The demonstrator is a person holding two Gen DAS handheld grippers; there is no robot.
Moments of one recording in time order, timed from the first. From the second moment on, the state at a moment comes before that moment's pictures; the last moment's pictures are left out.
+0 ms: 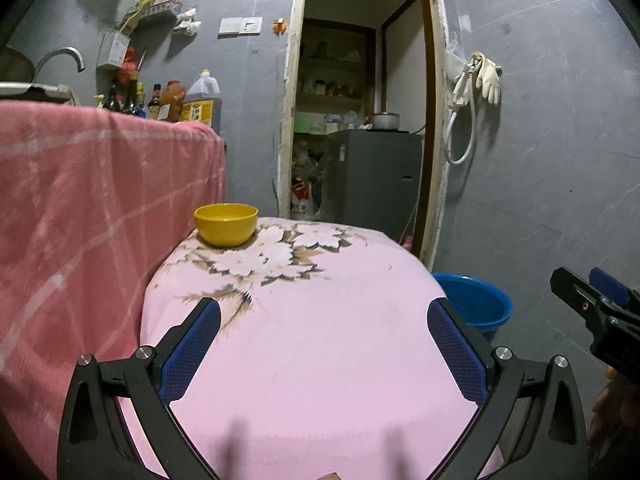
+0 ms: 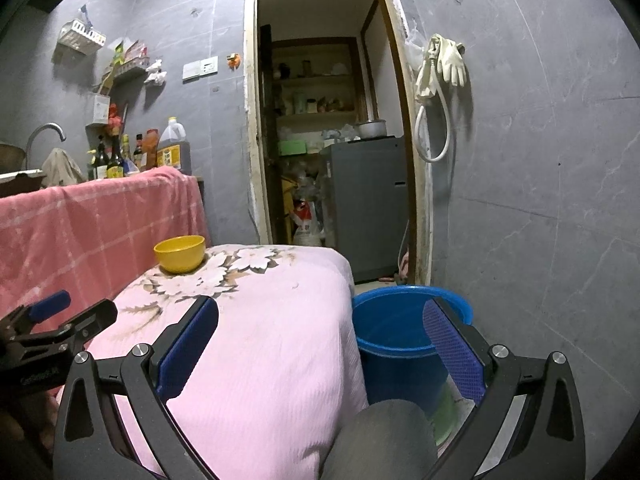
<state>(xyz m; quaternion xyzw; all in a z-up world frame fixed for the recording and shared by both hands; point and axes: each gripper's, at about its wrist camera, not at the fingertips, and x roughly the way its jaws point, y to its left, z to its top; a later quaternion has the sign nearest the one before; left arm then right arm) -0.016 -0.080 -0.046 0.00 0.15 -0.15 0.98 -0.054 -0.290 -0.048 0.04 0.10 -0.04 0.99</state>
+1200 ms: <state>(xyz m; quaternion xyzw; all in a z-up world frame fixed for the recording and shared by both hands) -0.002 -0.039 -0.112 -0.02 0.14 -0.07 0.99 -0.036 -0.279 -0.099 0.00 0.11 -0.04 0.99</state>
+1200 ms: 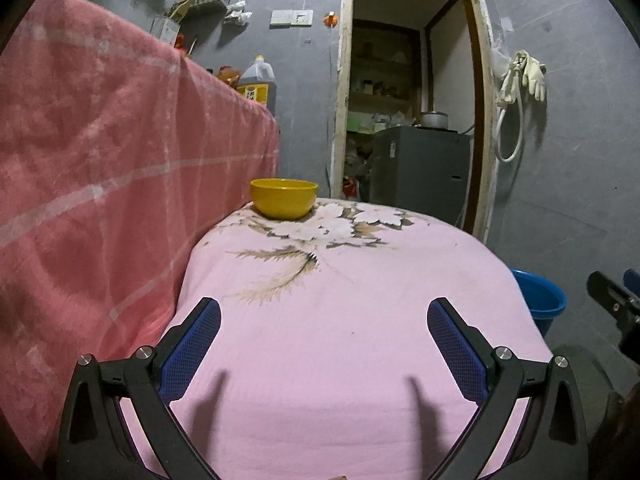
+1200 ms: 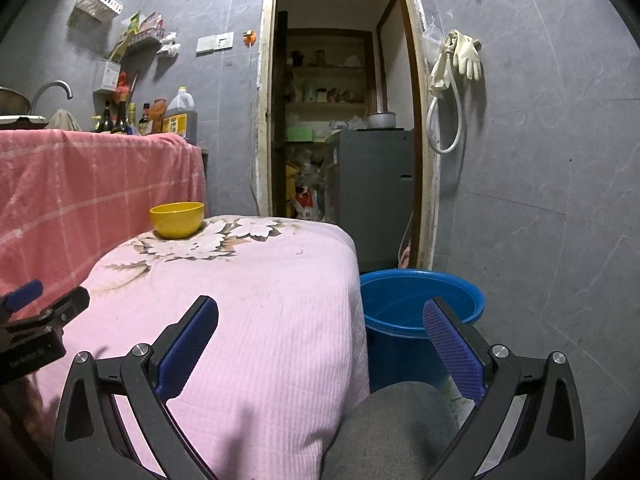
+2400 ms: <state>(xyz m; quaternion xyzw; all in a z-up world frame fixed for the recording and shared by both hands) -0.006 -0.039 -0.109 -0.02 0.13 -0.07 0.99 -0.034 -0.286 -0.105 0.01 0.12 -0.05 0.99</state>
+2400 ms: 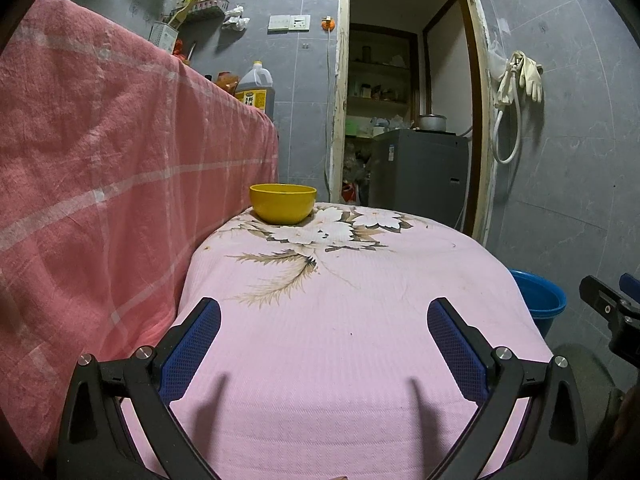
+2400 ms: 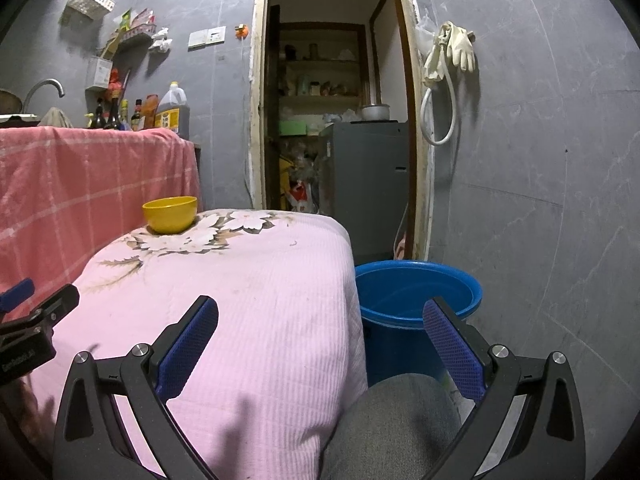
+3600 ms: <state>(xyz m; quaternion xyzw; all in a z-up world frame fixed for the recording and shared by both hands) -0.004 -0.038 -0.112 -0.01 0.13 -0.07 0.99 -0.033 -0.287 -0.105 0.01 0.13 -0.05 0.99</state>
